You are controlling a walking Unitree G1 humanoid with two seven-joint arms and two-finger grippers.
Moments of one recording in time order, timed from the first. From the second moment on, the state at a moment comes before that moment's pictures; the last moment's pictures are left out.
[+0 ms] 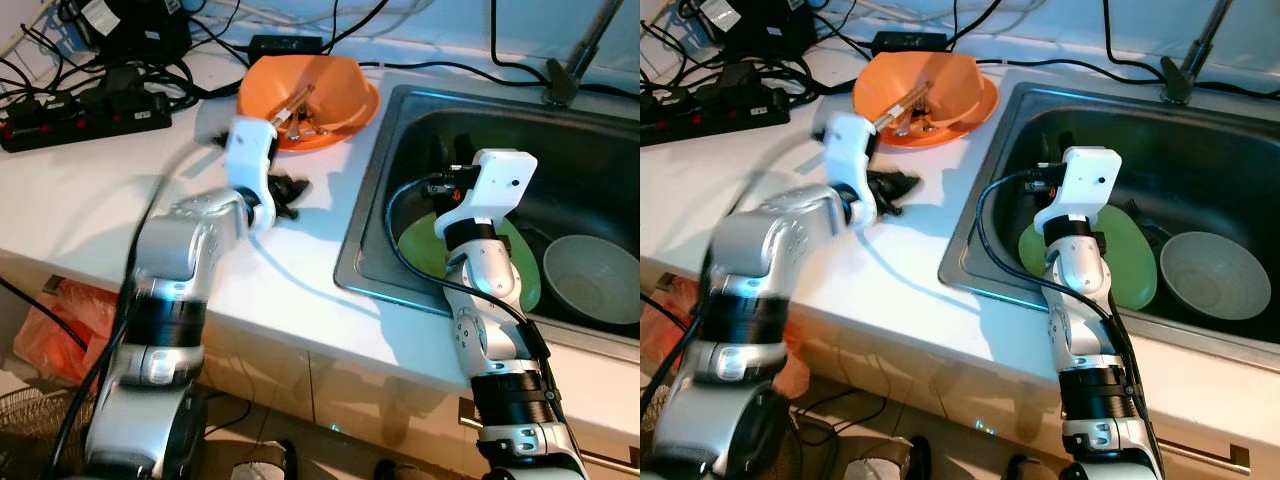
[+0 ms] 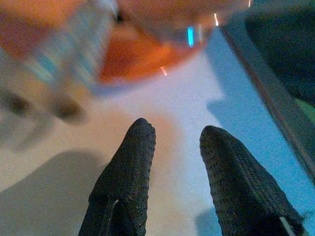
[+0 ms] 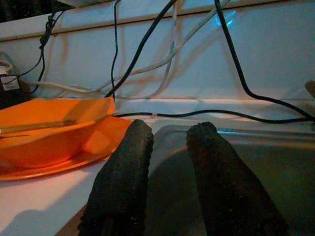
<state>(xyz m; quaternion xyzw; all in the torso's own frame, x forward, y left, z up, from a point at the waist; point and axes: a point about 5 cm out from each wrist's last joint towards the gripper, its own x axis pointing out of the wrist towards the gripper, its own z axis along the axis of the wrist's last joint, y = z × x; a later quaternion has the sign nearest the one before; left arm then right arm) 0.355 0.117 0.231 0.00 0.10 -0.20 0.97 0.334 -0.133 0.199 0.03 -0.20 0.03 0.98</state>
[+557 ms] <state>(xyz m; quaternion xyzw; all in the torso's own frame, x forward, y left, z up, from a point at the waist) 0.339 0.143 0.258 0.05 0.01 -0.10 0.99 0.337 -0.131 0.197 0.03 -0.19 0.04 0.98</state>
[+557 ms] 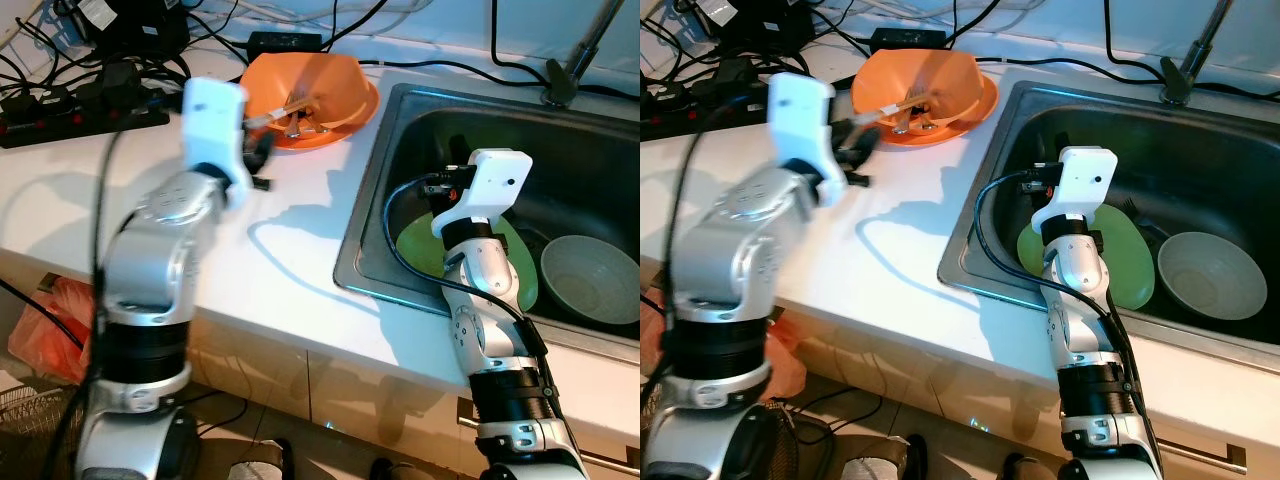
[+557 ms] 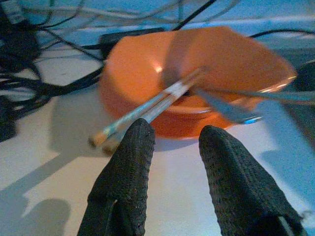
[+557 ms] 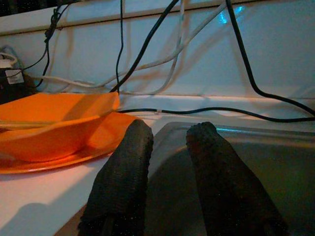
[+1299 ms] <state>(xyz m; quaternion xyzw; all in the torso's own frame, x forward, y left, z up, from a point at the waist) 0.352 0.114 0.226 0.01 0.03 -0.20 0.98 0.338 -0.130 0.197 0.04 -0.19 0.04 0.98</state>
